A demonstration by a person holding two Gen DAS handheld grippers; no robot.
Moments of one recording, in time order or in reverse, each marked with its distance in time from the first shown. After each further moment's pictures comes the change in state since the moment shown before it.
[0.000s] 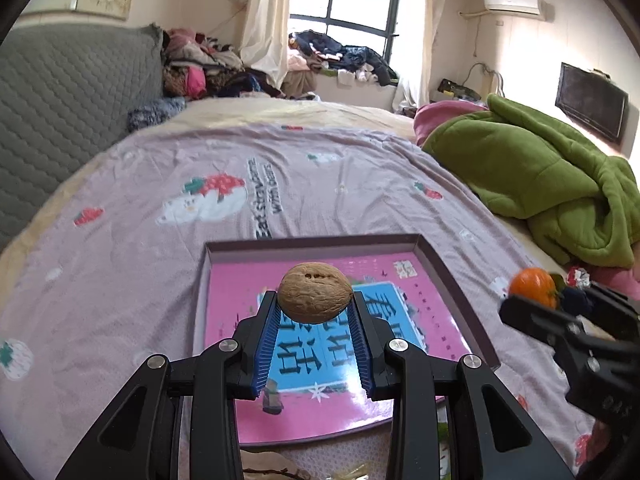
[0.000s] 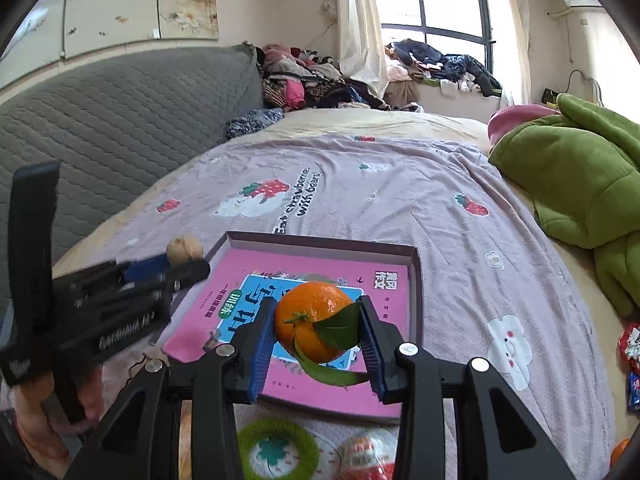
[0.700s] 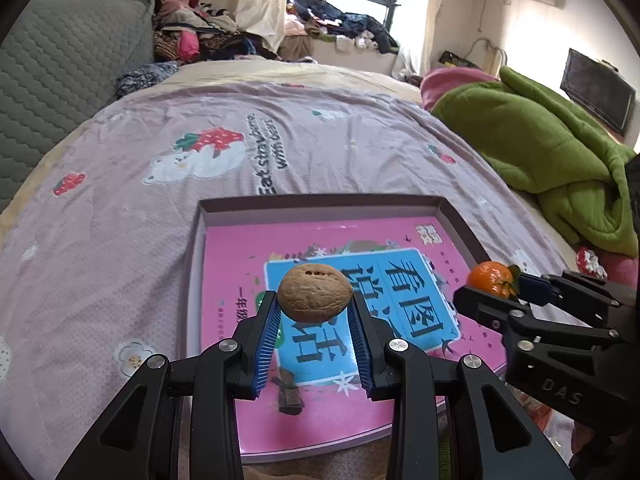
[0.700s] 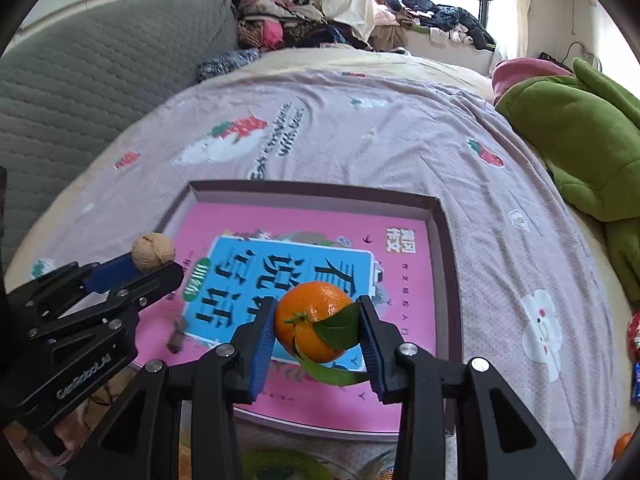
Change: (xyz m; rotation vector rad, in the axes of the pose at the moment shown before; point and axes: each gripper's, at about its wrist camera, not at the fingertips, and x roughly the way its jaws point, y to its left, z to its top) left arm 0.050 0.018 -0.013 0.002 0.143 -0.028; right arm 0.090 0.013 -0.002 0.018 0.227 -0.088
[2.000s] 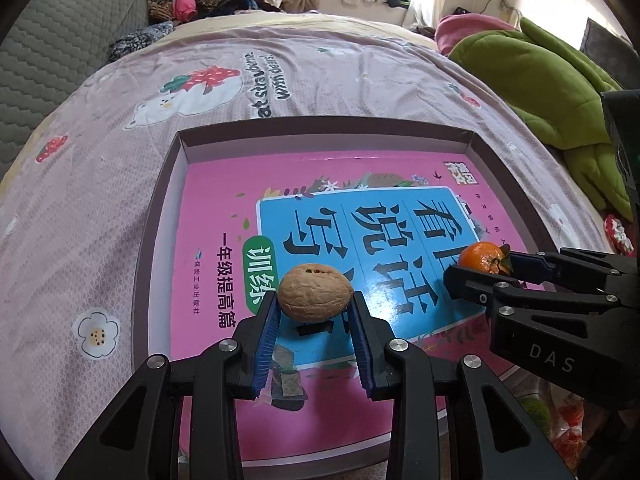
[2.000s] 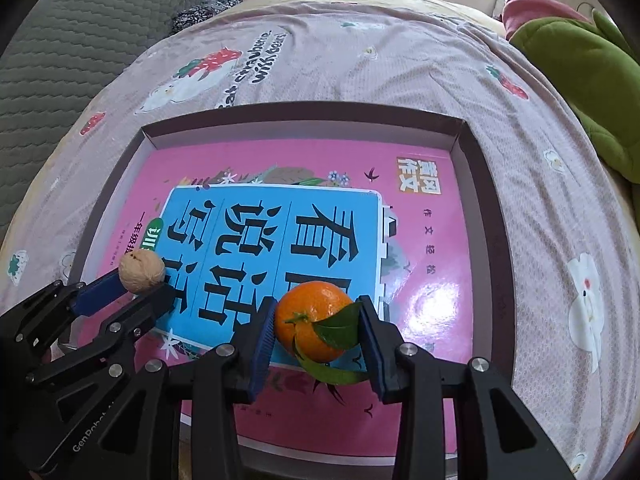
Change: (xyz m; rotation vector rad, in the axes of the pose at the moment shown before) left arm 0.054 0.000 -0.018 0.005 0.162 0.048; right arm 0.072 -0.010 -0.005 0.056 0.222 0.018
